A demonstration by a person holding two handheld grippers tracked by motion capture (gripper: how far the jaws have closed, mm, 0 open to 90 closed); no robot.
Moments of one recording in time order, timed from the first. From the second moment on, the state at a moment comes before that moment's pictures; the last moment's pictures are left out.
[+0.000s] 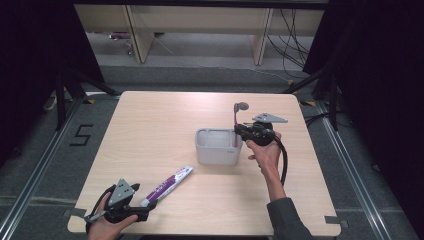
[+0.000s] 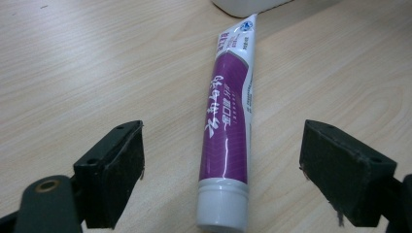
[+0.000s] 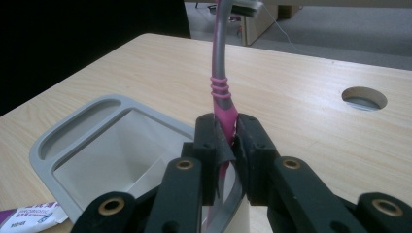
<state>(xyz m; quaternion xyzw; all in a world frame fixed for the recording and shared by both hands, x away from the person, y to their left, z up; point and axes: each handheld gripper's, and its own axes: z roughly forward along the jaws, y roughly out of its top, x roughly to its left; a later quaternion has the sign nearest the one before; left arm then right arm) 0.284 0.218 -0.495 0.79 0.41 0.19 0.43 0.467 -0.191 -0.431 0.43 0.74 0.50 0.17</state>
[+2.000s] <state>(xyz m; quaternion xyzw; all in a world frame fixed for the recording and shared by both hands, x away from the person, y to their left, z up) 0.284 0.218 -0.495 0.79 0.41 0.19 0.42 0.368 -0.253 -0.429 0.44 0.75 0.46 0.17</state>
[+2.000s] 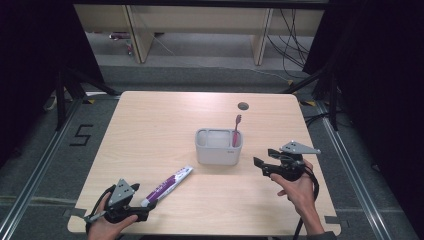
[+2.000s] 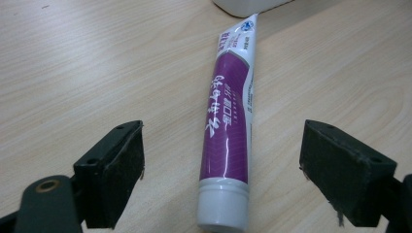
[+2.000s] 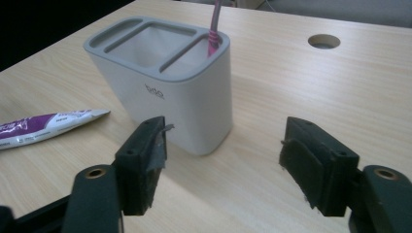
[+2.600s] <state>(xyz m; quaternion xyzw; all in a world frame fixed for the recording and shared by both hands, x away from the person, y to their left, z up) 0.284 0.221 -0.494 0.80 0.40 0.19 0.41 0.340 -0.259 -0.454 0.43 0.77 0.43 0.17</state>
